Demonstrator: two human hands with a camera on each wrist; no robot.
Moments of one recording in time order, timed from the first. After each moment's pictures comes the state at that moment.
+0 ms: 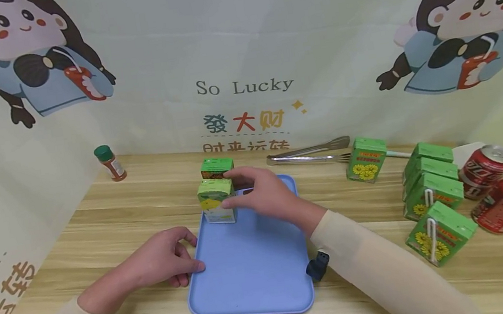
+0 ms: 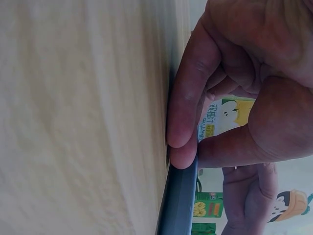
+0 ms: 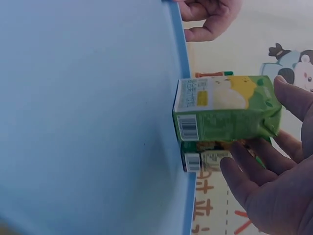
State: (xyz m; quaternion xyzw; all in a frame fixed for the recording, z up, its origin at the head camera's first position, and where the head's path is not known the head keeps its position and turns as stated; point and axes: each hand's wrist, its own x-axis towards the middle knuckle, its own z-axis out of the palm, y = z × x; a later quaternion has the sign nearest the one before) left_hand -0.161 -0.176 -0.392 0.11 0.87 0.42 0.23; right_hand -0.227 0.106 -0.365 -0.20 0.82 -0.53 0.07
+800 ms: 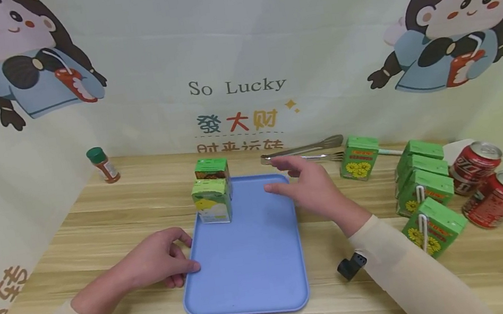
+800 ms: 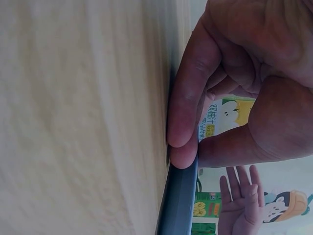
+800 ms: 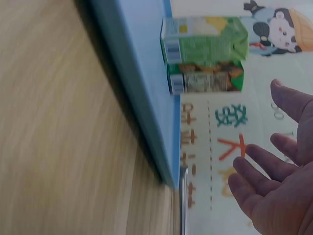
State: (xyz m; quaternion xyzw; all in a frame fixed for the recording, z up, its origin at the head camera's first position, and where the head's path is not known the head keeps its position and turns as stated) left_hand -0.162 -0.174 -0.393 0.11 0.87 0.42 0.23; right_hand -0.212 0.190 -0.362 -0.14 0.86 -0.49 -0.03
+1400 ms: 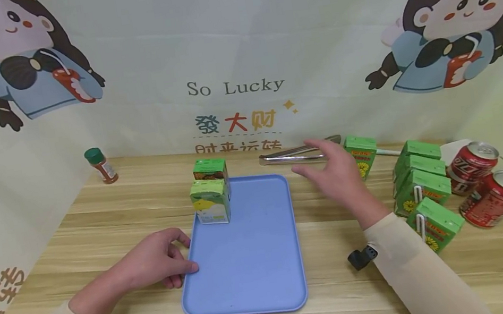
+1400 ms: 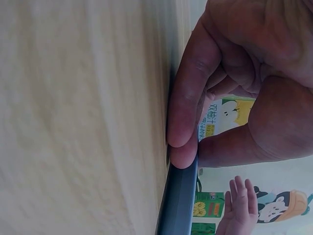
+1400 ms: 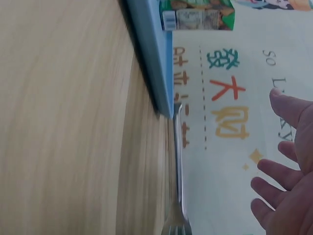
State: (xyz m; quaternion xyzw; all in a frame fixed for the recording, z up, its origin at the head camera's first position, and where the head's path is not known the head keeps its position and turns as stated) left_hand -0.162 -0.175 -0.394 0.12 0.87 0.43 0.23; right_hand -0.220 0.235 -0.358 -0.07 0.92 -0.36 -0.15
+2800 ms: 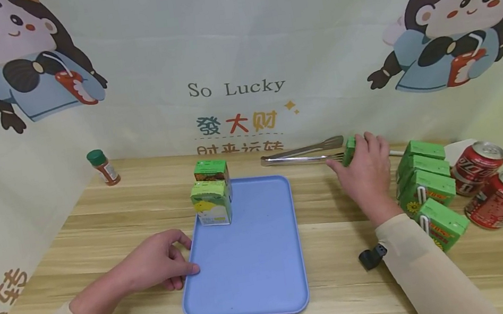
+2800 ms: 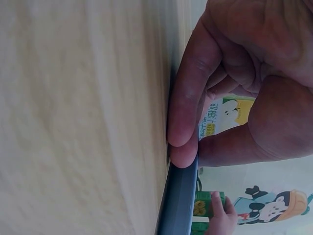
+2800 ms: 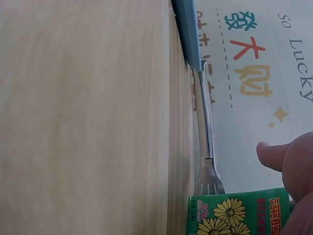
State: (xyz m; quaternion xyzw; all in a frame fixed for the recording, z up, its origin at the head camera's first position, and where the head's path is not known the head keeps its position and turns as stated) left_hand -0.163 -0.176 -0.395 0.12 0.86 0.44 0.23; right_hand -0.230 0.274 -0.380 0.07 0.95 -0.24 -0.20
